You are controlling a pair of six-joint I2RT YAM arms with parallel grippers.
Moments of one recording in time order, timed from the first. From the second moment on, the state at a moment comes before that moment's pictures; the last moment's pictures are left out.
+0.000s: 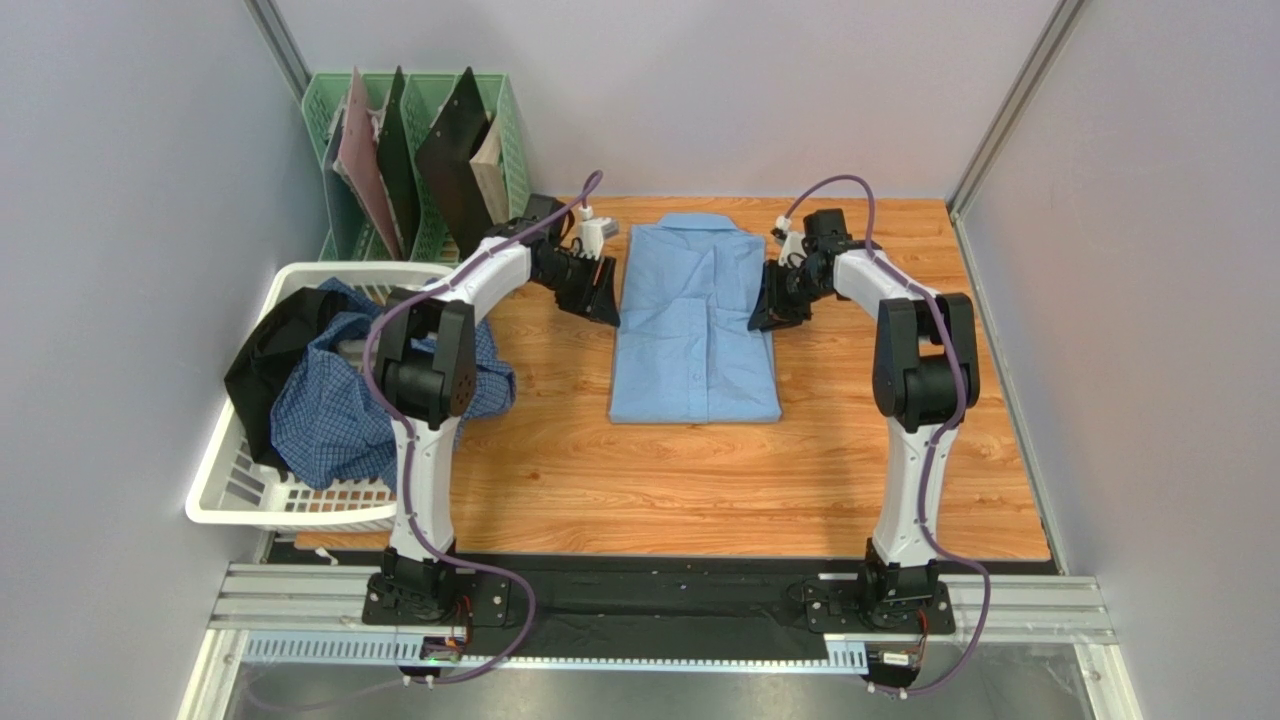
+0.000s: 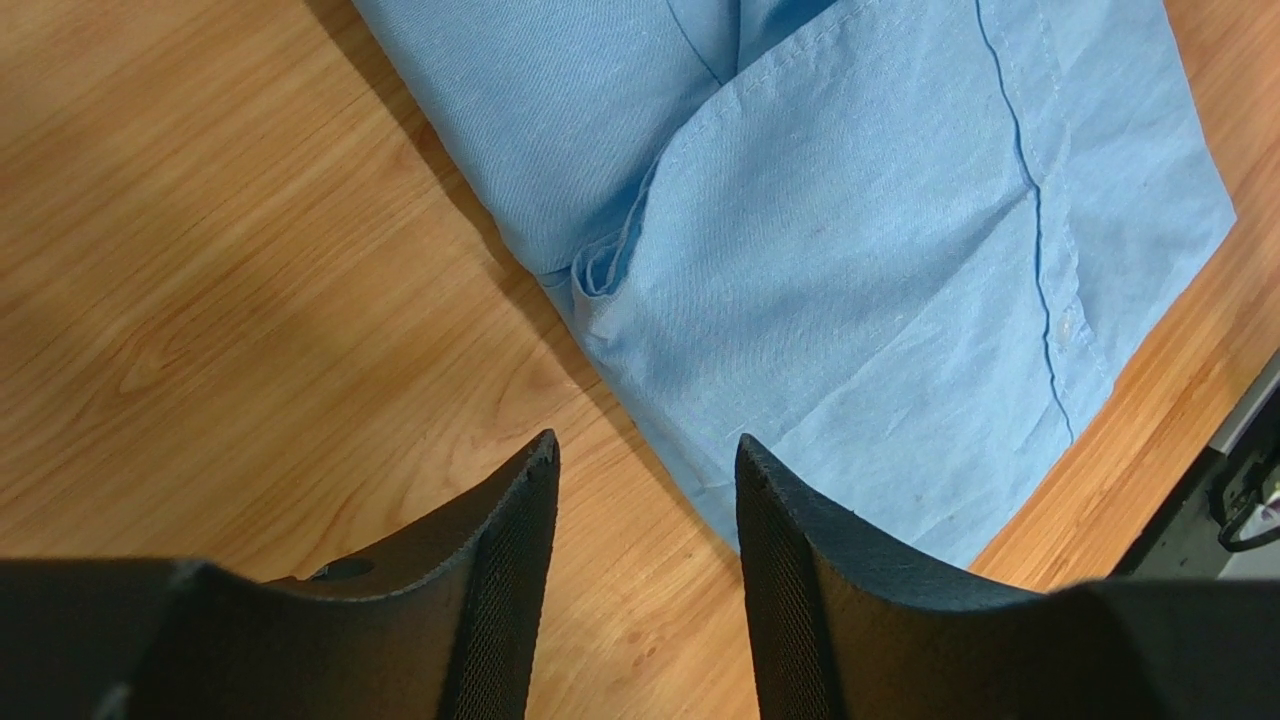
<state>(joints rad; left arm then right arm) -0.28 2.20 1.77 -0.66 0.63 0.08 0.11 2.16 1.62 -0.59 -0.48 0.14</state>
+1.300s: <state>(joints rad) -0.31 1.81 1.30 -0.44 1.05 -0.13 0.05 1.72 1.35 -0.60 -0.72 0.13</state>
